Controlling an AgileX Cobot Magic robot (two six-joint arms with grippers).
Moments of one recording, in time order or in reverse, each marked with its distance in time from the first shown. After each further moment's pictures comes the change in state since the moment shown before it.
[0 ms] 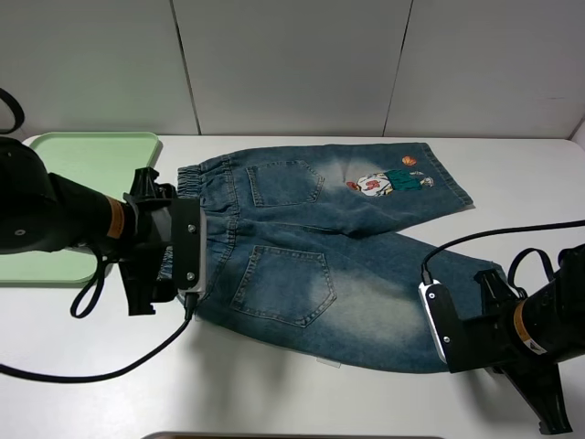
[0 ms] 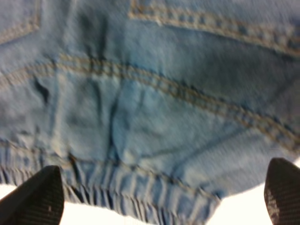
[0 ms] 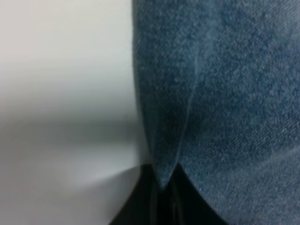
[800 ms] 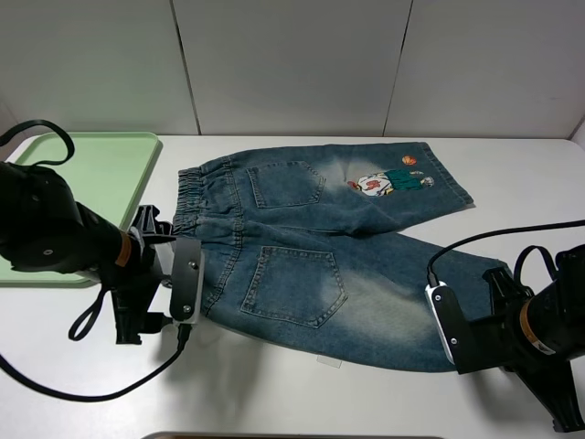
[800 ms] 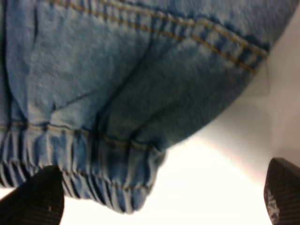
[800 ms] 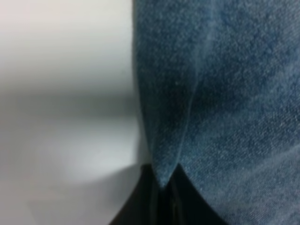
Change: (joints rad) left arm 0.000 0.124 0.014 0.000 0.028 0.018; right arm 0.000 0.000 0.000 -0.092 0.066 0.068
